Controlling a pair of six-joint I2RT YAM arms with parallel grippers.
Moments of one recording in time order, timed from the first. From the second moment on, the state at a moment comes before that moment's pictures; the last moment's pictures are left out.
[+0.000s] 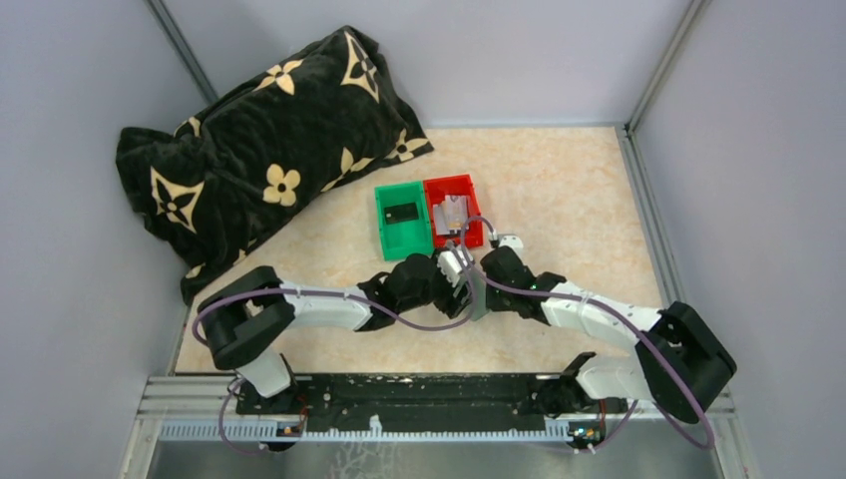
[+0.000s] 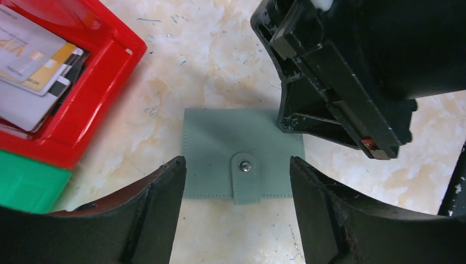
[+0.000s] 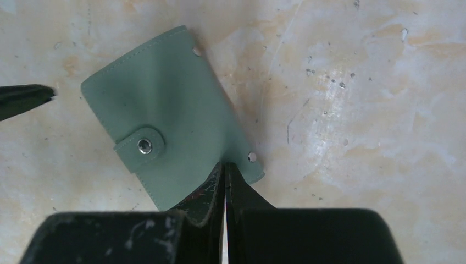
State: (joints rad) left arm -1.07 1.61 0.70 0.52 -0.03 -0.06; right arm 0.73 1.21 0.56 -0.33 0.24 0.60
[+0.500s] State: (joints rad) left arm -1.07 1.74 0.72 0.57 -0.02 -0.04; right arm 0.73 1.19 0.50 -0.21 0.21 0.62
